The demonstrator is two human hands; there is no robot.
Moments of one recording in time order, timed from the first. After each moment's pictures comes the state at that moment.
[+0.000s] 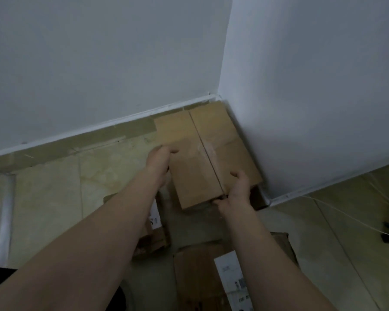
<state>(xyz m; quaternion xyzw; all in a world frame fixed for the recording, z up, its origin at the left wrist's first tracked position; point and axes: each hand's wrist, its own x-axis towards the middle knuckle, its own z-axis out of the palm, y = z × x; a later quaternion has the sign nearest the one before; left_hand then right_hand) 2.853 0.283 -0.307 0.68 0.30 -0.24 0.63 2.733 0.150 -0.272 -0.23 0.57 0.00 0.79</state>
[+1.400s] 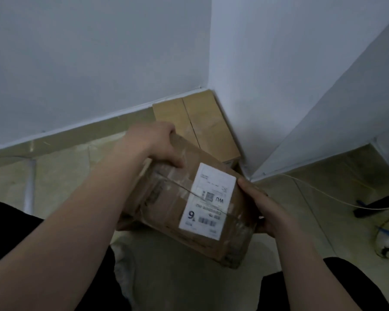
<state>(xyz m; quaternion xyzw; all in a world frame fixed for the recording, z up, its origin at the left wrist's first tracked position) 2.775 0.272 -0.134 0.94 -0.18 -0.27 -0.04 2.585 0.058 -0.245 -0.53 0.49 0.24 0.65</state>
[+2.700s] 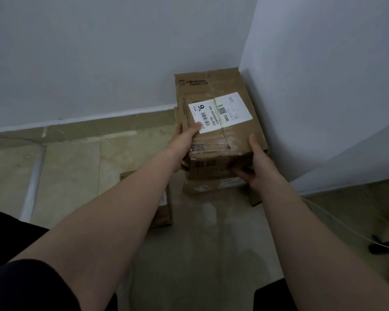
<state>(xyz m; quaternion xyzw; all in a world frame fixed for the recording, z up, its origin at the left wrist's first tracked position) 2.799 0.275 -0.220 0.69 0.19 -0.29 0.63 2.725 0.094 -0.232 -0.45 0.46 0.05 0.77</state>
